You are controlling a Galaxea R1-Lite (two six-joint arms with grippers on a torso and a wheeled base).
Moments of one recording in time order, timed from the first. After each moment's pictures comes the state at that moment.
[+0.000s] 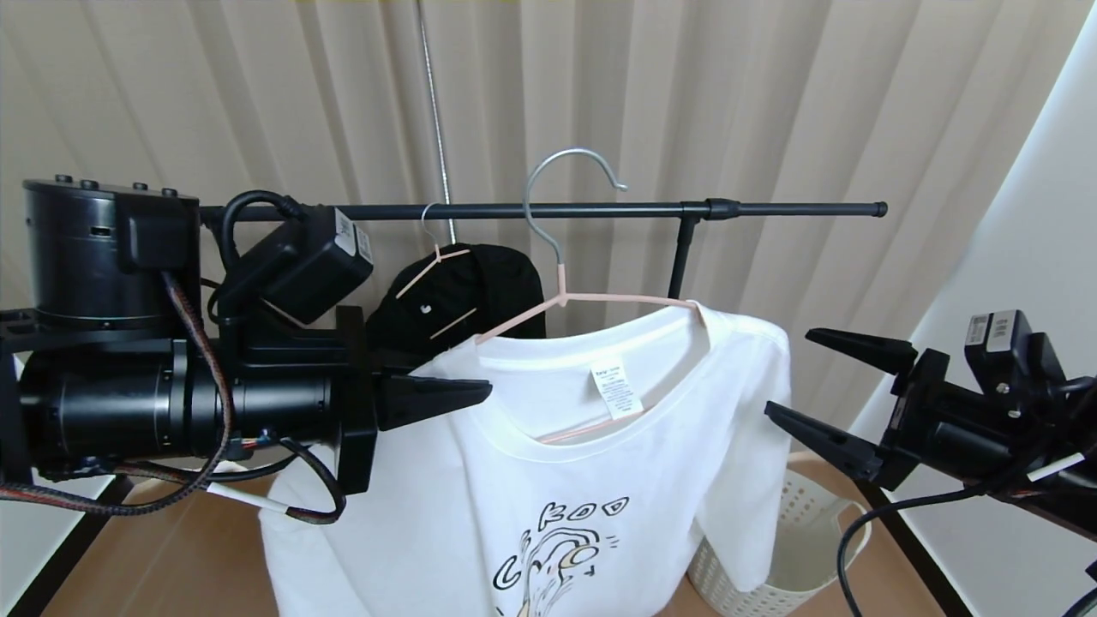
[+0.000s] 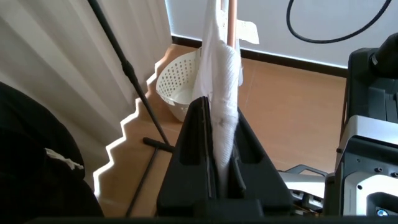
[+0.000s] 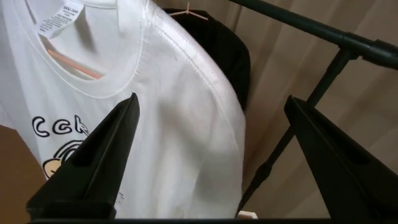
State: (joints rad) left arm -0.47 1.46 -0.86 -0.23 -0.63 0.38; right arm 0.12 1.65 -0.29 -1.34 0.70 -0.20
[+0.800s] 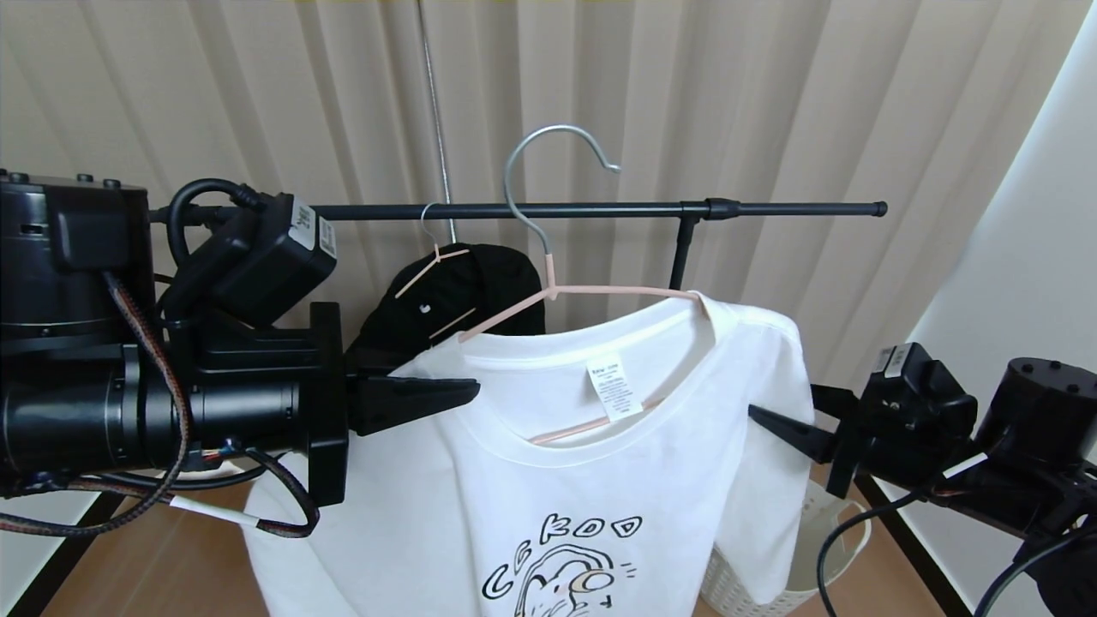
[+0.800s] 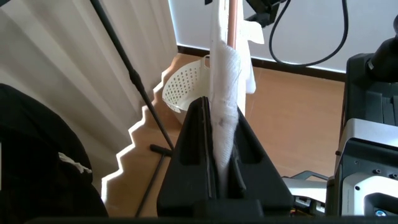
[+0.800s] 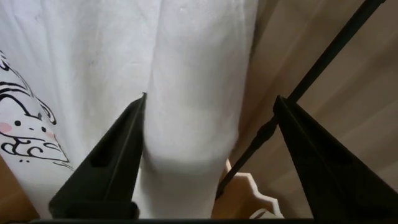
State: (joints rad) left arm -0.47 1.40 -0.84 -0.23 -0.63 0.38; right arm 0.11 1.84 -0.32 -1.36 0.64 -0.29
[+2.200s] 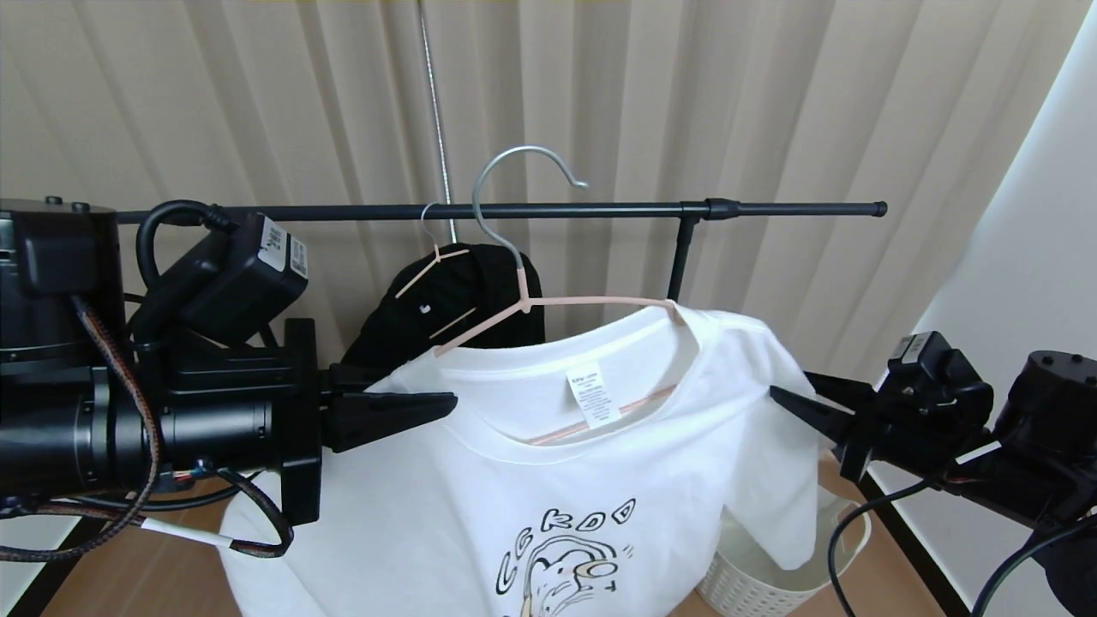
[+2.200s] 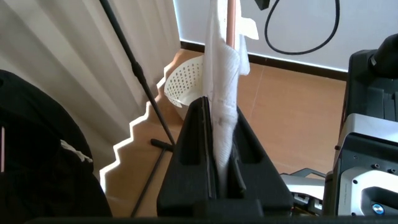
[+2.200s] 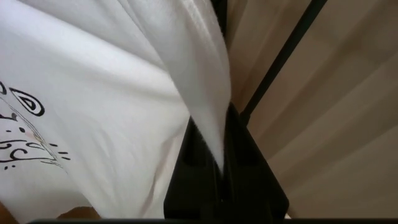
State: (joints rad) left arm -0.43 1.36 -0.78 -0.23 -0.63 0.38; right arm 0.05 1.84 -0.33 -1.36 0.62 -0.29
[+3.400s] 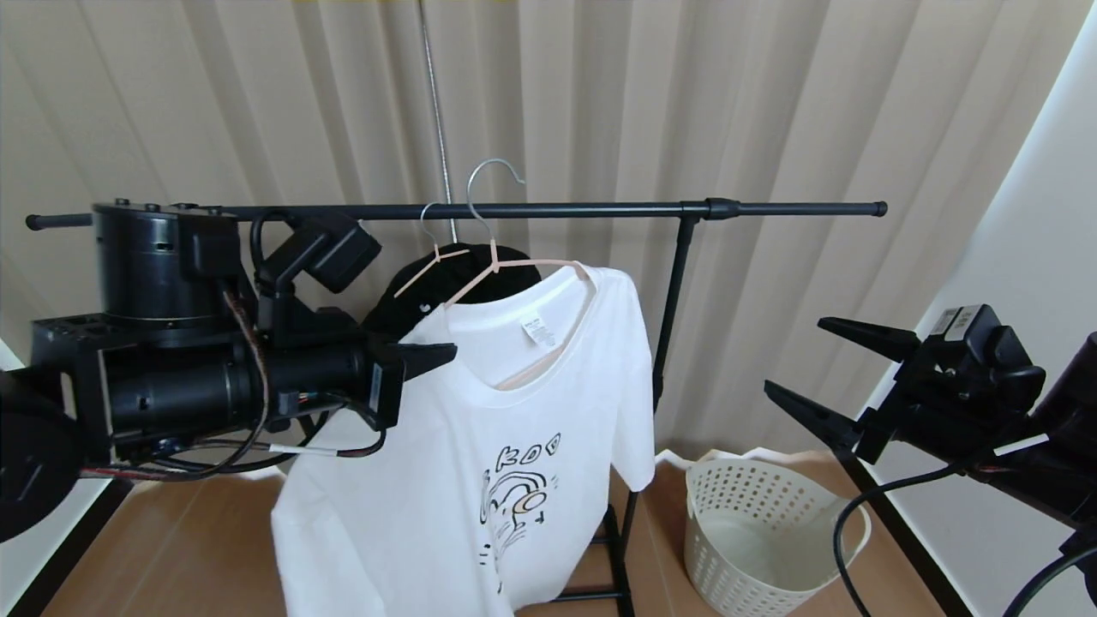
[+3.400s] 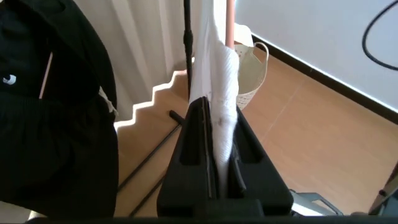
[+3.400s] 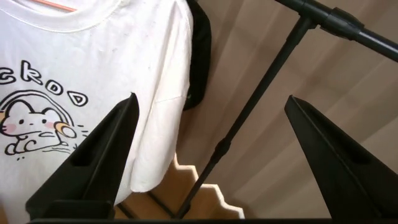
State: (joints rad) left arm -0.41 1.56 -0.86 -0.35 -0.33 0.14; right arm 0.09 1.71 -0.34 -1.35 0.57 -0.29
